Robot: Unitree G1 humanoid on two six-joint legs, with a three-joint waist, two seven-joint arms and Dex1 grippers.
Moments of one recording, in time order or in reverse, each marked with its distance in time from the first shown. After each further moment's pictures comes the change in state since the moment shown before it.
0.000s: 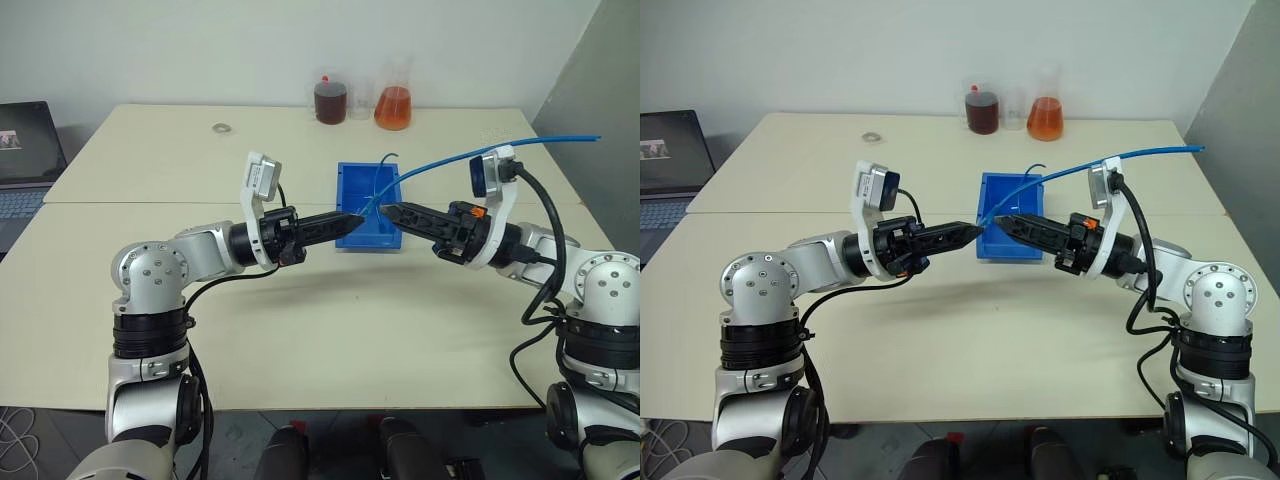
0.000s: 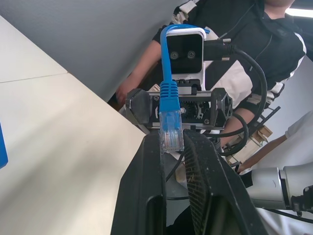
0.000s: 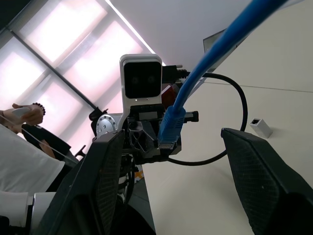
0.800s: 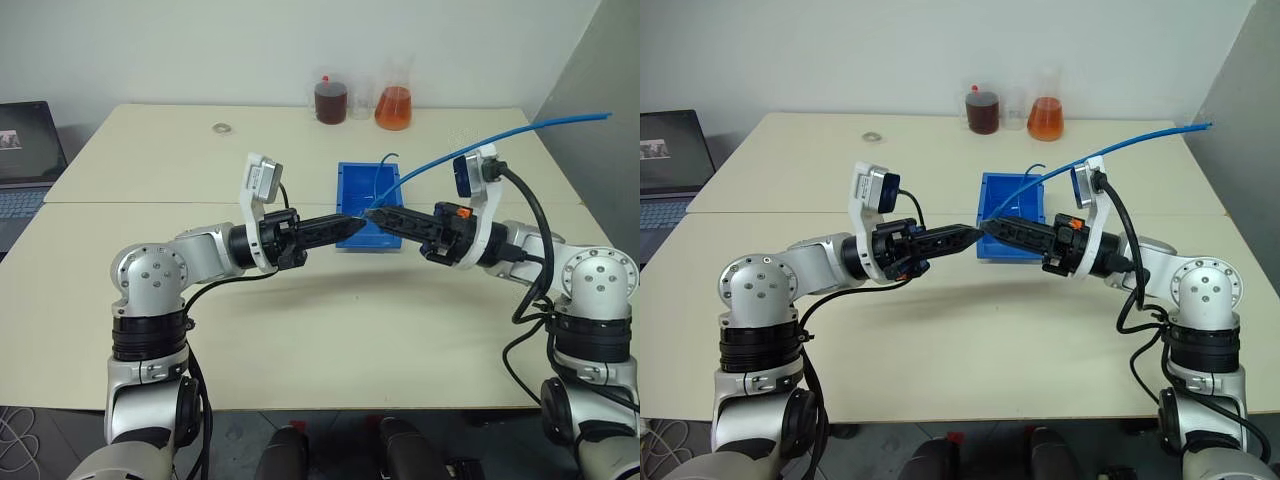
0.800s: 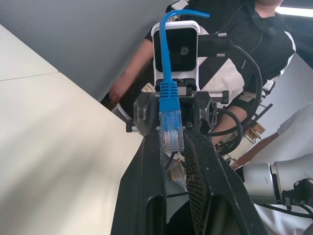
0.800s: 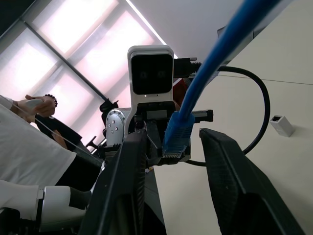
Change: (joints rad) left arm 0.014 -0.001 -0.001 -0.019 -0.024 0.005 -0.005; right arm -0.033 0.022 0.047 0.010 0.006 -0.005 0.011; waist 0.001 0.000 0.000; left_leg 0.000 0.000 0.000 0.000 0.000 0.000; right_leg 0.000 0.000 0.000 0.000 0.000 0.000
